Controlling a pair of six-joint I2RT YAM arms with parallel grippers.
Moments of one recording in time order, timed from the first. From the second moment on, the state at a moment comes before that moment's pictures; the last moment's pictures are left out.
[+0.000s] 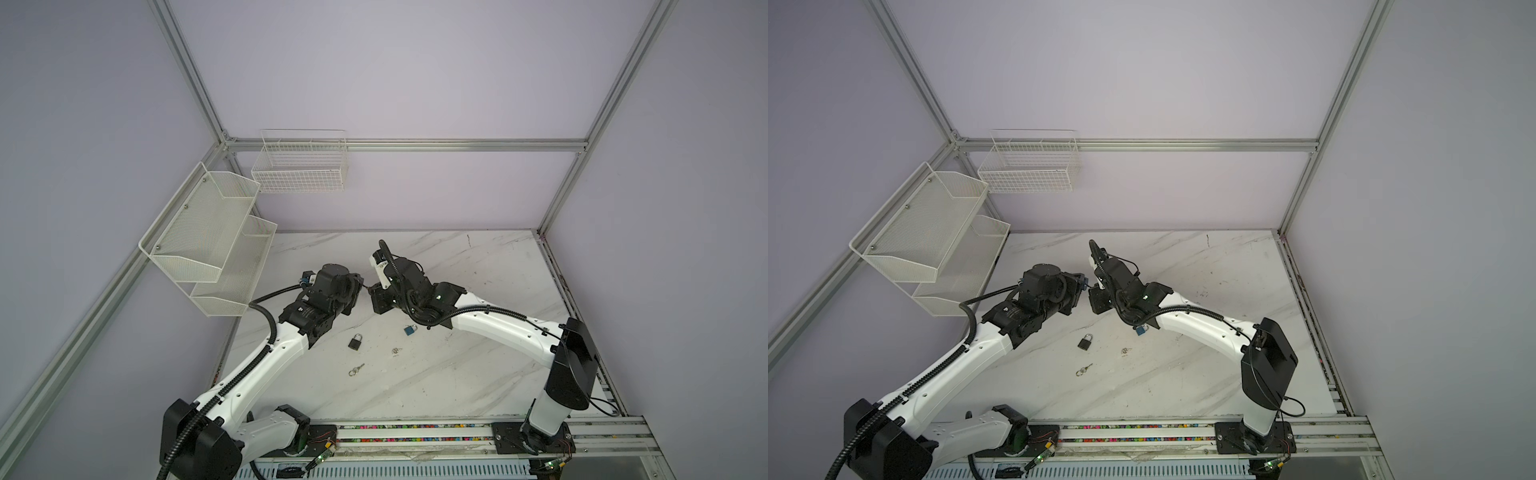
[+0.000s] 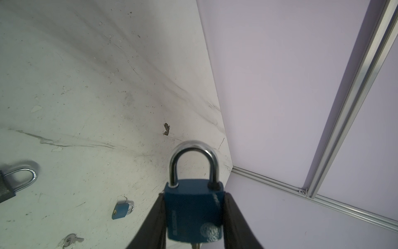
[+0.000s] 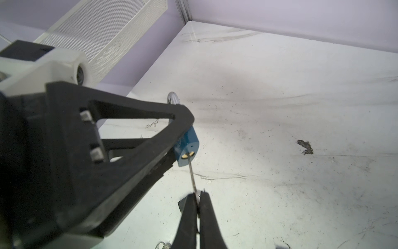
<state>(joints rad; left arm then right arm) -0.47 1.16 0.98 -0.39 -0.17 -1.54 0.98 1.73 1.50 -0.34 0.07 0.43</state>
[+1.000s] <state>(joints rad) -0.49 1.12 0.96 -0.42 -0.15 -1.51 0.97 1.61 1.43 -0.35 0.01 0.52</state>
